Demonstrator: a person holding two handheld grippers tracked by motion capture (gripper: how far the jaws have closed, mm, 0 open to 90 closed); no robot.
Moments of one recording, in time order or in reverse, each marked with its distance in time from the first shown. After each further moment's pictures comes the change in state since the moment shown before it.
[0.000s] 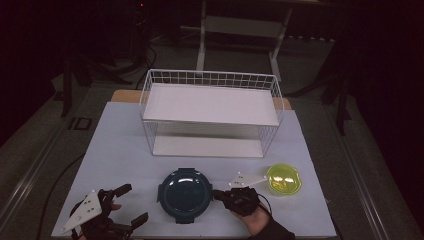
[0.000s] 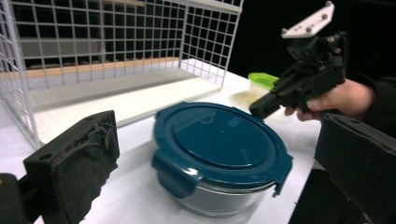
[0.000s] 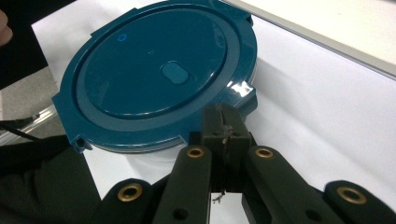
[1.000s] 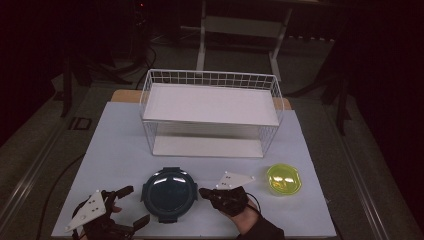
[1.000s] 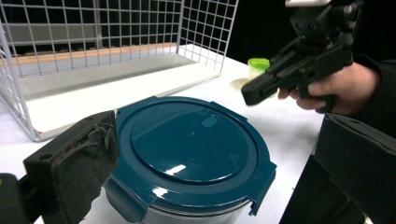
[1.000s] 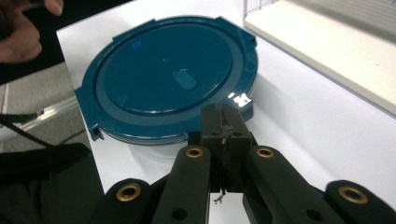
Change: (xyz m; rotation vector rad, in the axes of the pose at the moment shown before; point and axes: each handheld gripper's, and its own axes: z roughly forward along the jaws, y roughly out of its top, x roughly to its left) left arm -0.002 0.000 0.003 0.058 0.001 0.004; right arm 0.020 0.017 0.011 -0.052 0.029 -0.108
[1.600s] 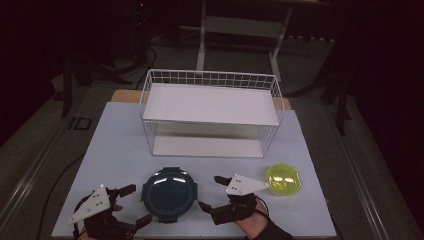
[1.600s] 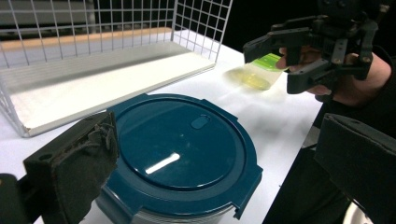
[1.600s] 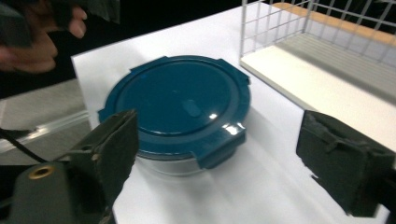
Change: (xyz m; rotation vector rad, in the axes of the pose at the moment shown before) left arm -0.002 0.024 0.002 0.091 -0.005 -0.037; right arm 0.008 0.004 -0.027 -0.124 -0.020 -0.071
